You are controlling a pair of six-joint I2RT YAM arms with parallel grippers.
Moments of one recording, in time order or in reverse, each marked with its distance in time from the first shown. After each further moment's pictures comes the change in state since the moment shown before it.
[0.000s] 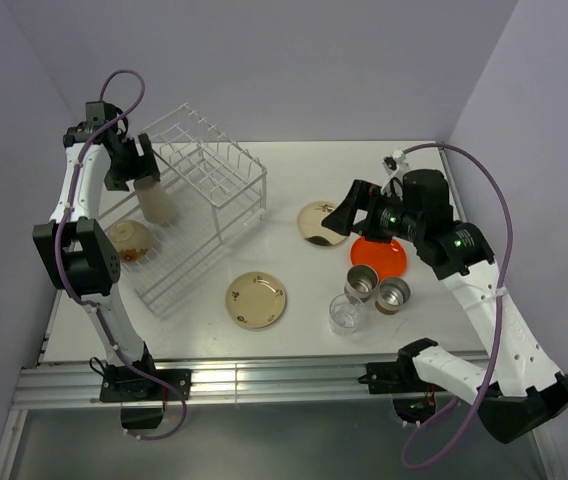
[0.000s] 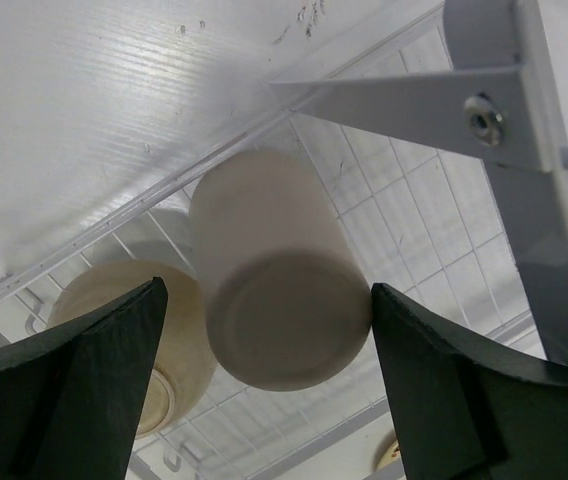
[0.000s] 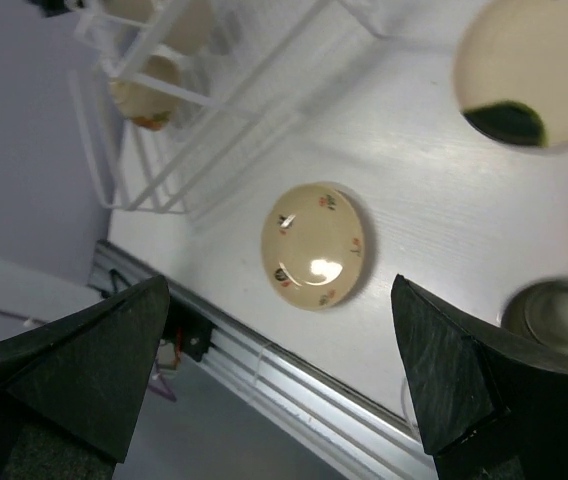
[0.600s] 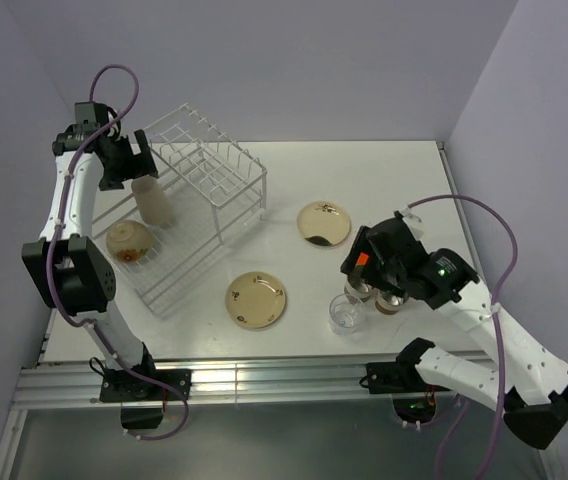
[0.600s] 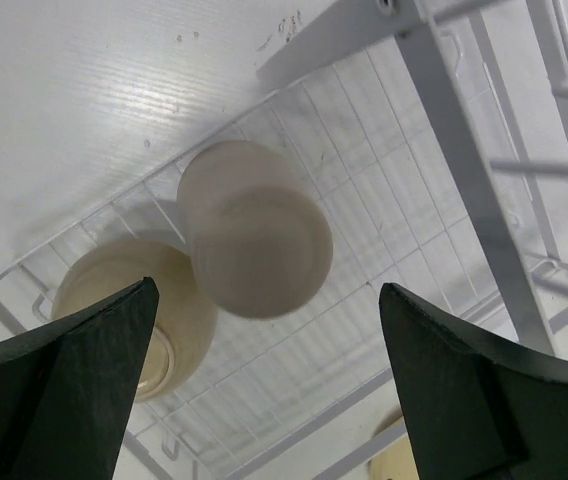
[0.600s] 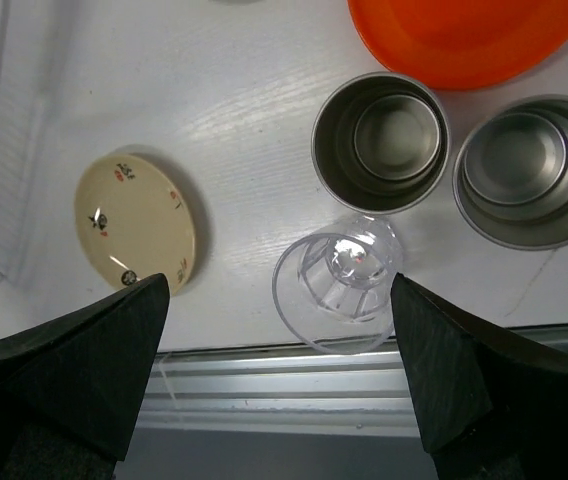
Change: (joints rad) left arm 0.006 -0.127 -0.093 0.054 0.021 0.001; right arm 0.314 -0.078 -0.190 -0.343 0.649 0.380
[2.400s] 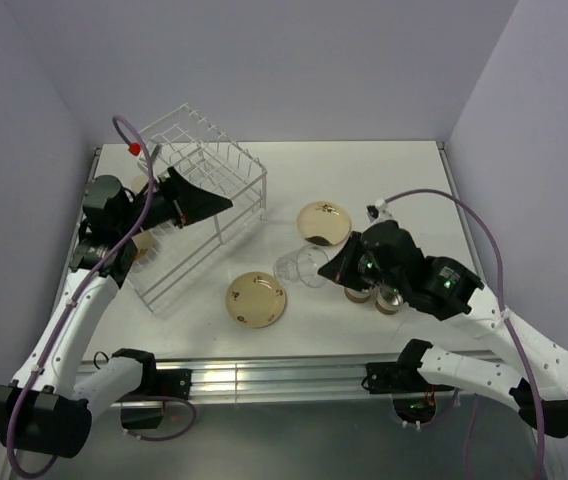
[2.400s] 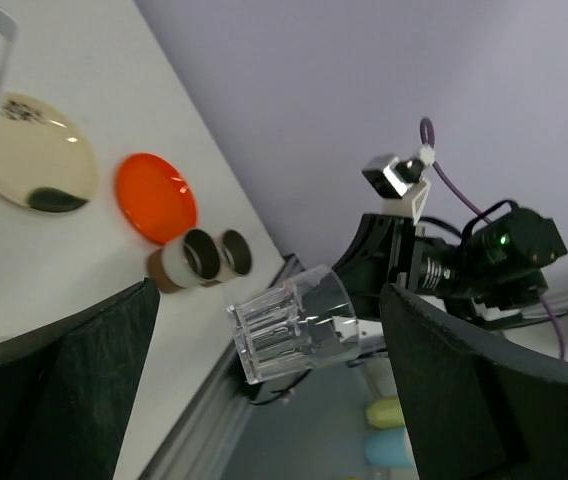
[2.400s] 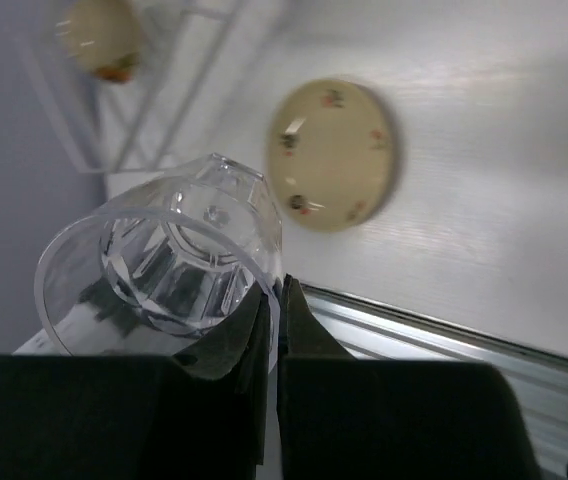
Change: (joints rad) left arm -0.285 -0.832 -0.877 0.940 0.756 -0.686; right arm 0.216 -0.056 0.009 0.196 -0.110 0.091
